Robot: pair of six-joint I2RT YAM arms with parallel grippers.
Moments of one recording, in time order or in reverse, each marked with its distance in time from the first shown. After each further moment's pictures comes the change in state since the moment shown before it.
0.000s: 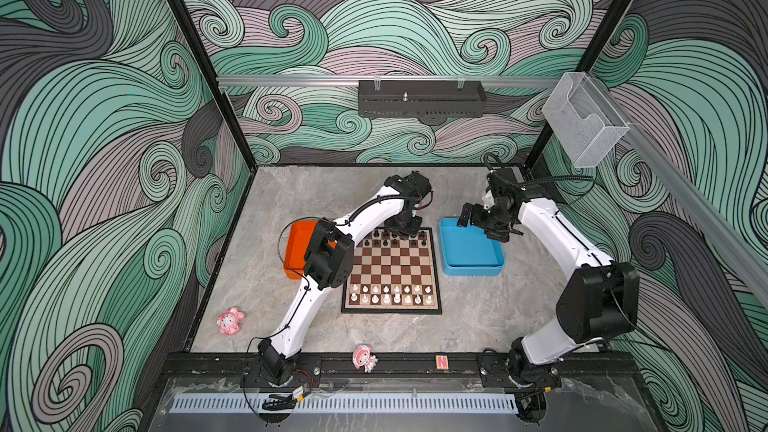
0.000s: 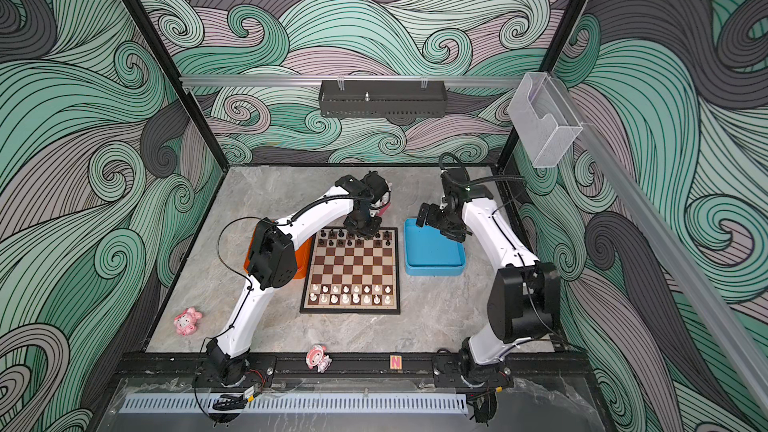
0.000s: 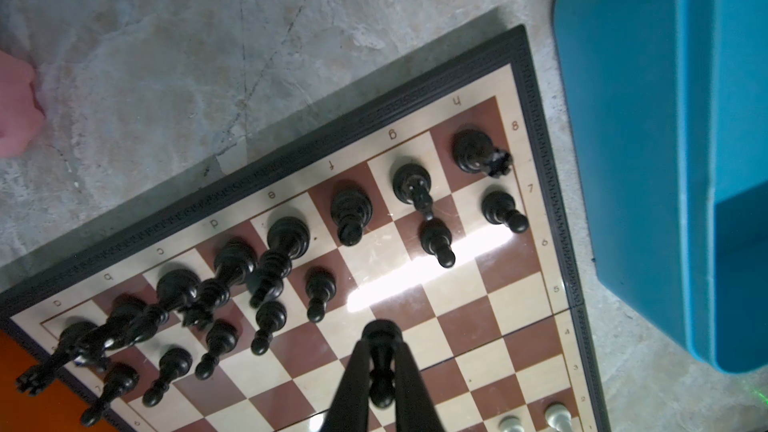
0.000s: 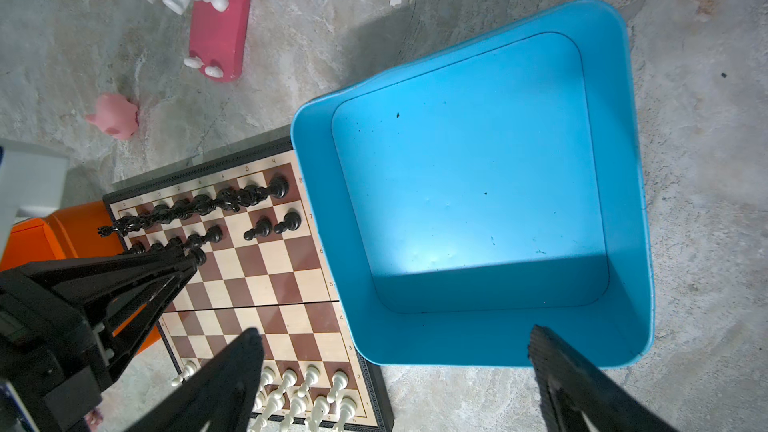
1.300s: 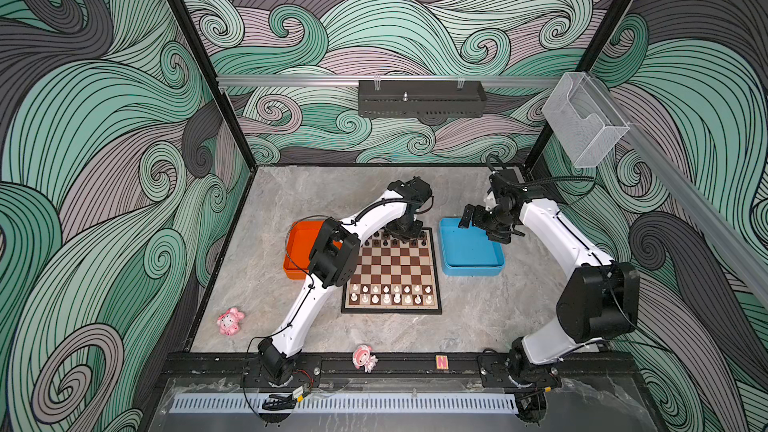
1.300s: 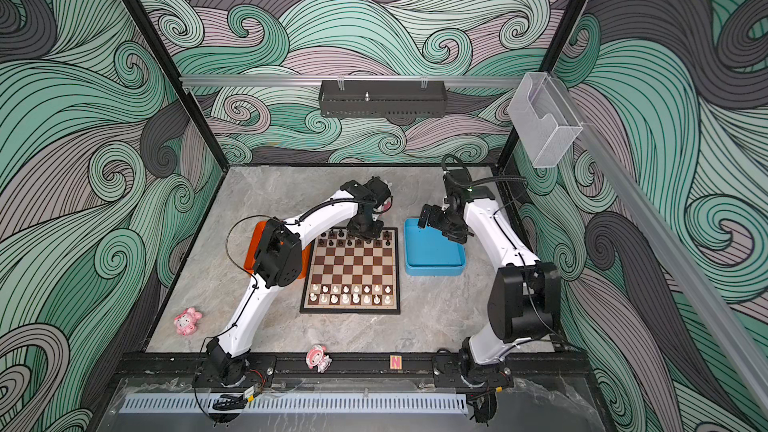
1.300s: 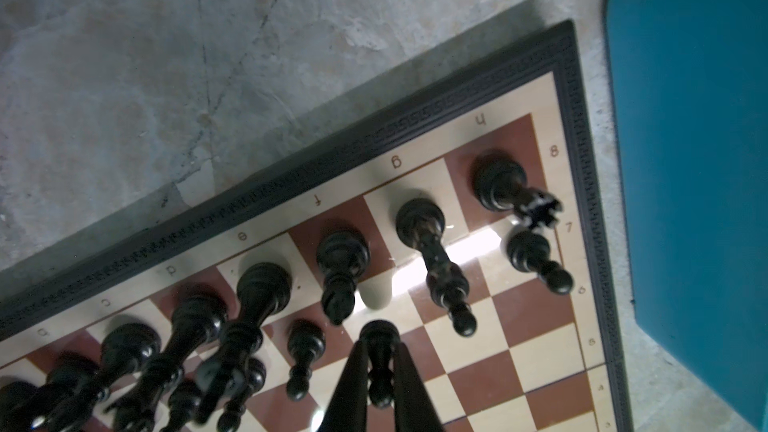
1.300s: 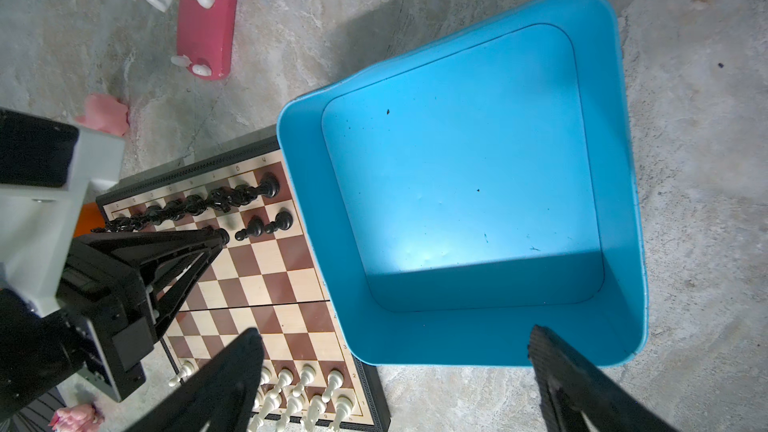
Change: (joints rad) left arm -0.004 0.056 -0.012 0.046 -0.002 -0.006; right arm -0.018 0.000 -0.015 0.001 -0.008 -0.005
